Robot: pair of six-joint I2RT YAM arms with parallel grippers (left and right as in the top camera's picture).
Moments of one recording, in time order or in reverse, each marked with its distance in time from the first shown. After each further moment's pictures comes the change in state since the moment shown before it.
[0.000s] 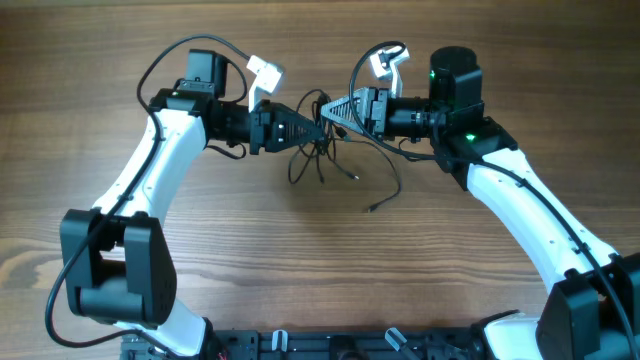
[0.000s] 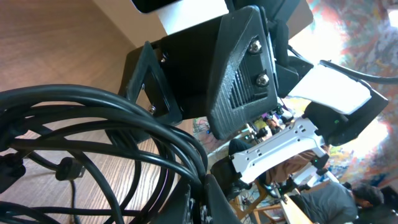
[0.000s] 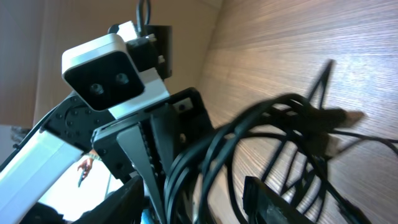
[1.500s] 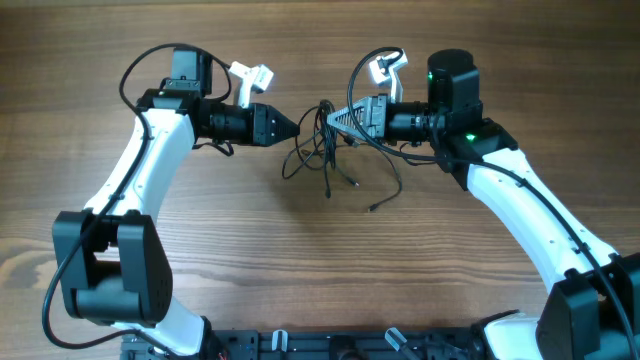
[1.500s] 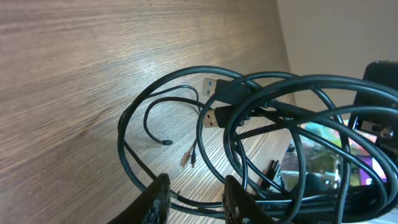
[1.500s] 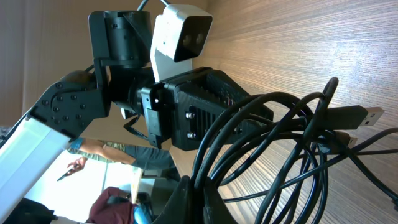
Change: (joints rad) left arm 0.059 0.000 0.000 0.023 -0.581 -0.346; right arm -0.001 0.000 0.000 -0.080 0.009 -0.051
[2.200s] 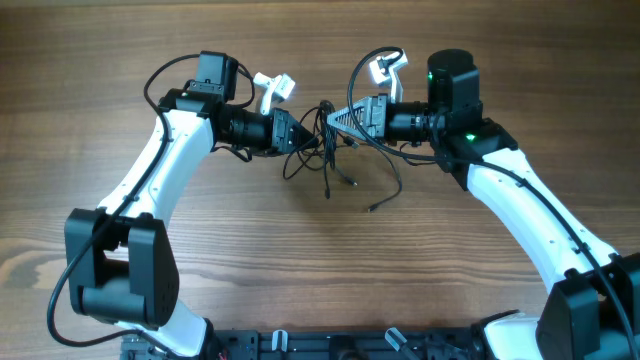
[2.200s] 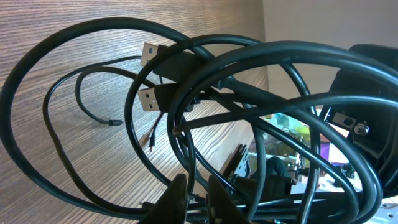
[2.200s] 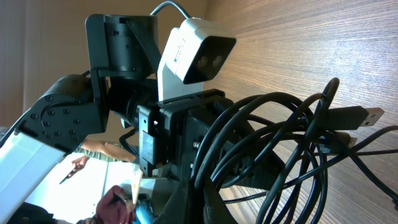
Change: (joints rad) left arm -0.091 0.000 0.000 -0.043 0.061 -0.125; right arm 0.000 0.000 0.000 -0.002 0.000 0.004
